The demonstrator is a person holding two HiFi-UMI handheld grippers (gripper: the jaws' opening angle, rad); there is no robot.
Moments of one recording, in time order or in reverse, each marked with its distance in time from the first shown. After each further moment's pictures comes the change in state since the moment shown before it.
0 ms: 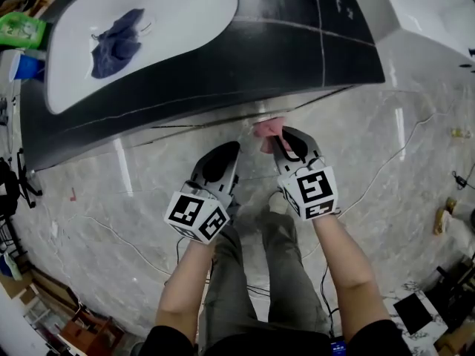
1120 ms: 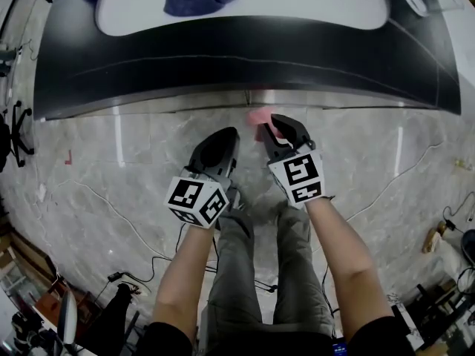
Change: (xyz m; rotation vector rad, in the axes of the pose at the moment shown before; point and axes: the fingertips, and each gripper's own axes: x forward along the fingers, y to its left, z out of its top) left arm -0.114 0.155 -0.010 -0.070 -0.055 0.175; right arm 0.130 0.163 -0.019 -0.144 0.104 0.159
